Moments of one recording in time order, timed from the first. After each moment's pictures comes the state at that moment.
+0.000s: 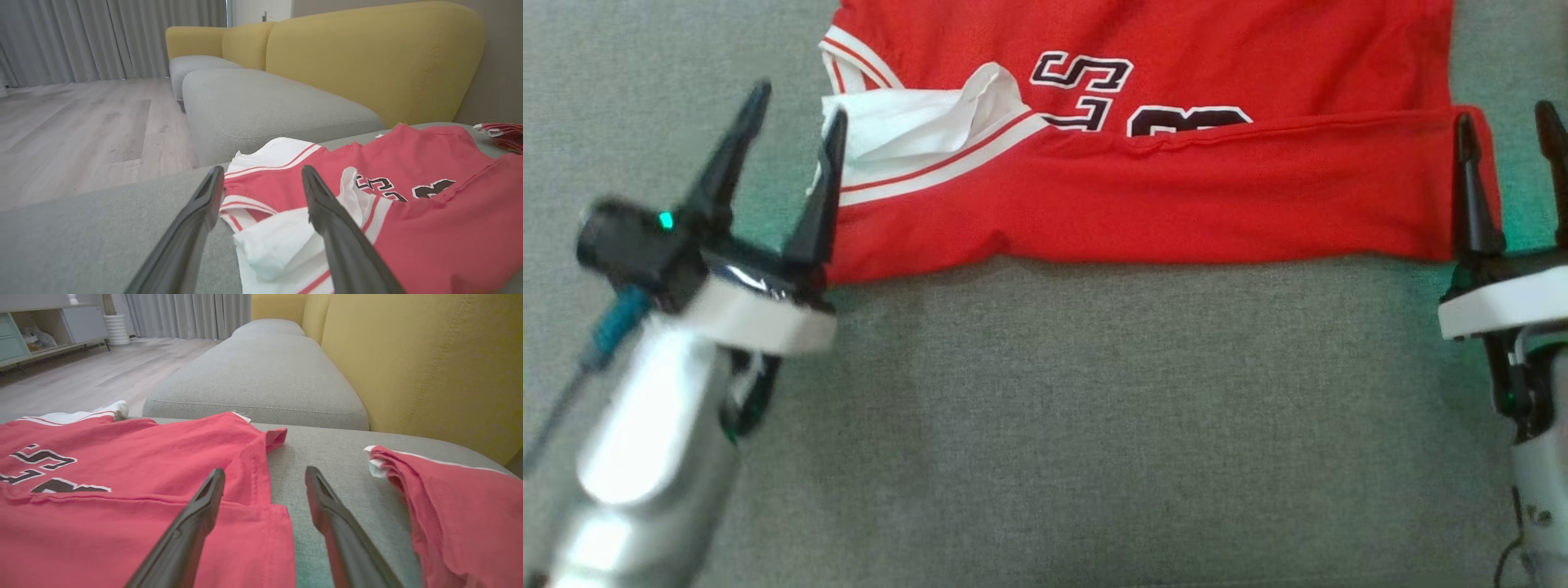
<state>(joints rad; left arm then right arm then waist) -0.58 0.39 -0.45 0.28 -0.44 -0.11 -0.26 -0.34 -0.27 -0.02 0.19 0.19 0.12 -0.13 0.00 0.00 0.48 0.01</state>
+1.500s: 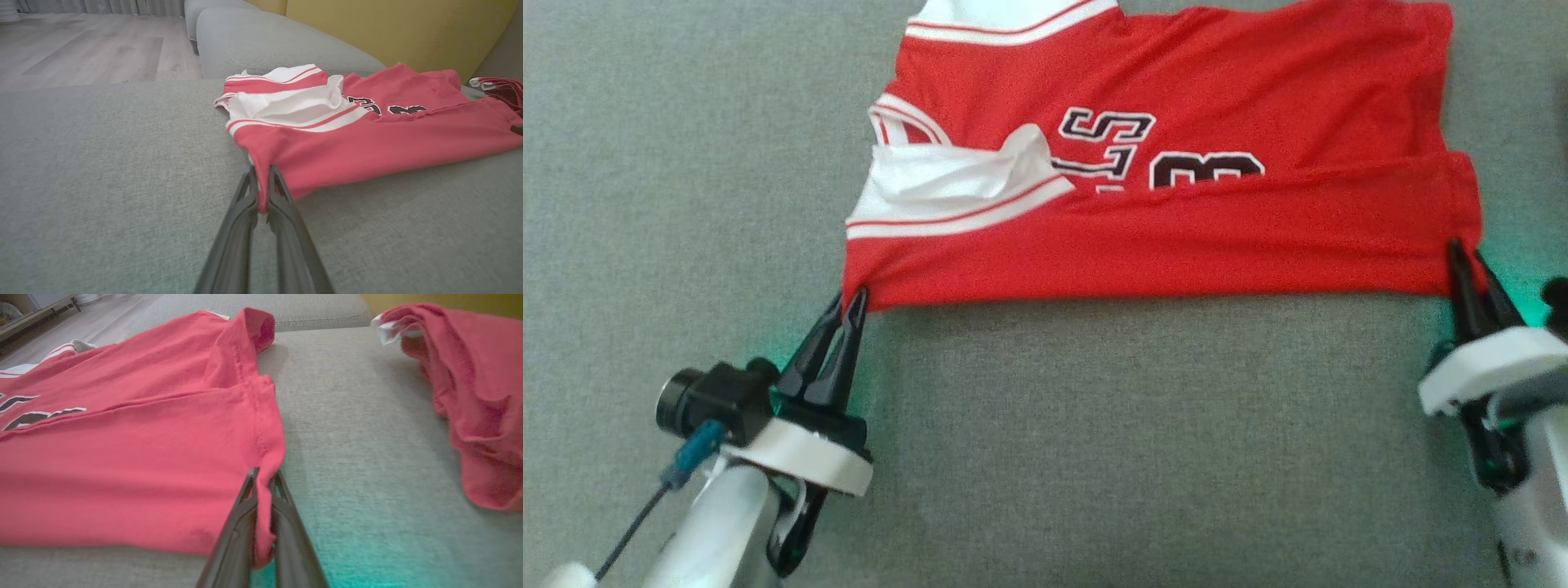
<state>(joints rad) -0.31 0.31 -0.44 0.38 -0.42 -0.13 -0.26 -0.30 -0.24 -0.03 0.49 0.27 0.12 -0.08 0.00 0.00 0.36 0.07</state>
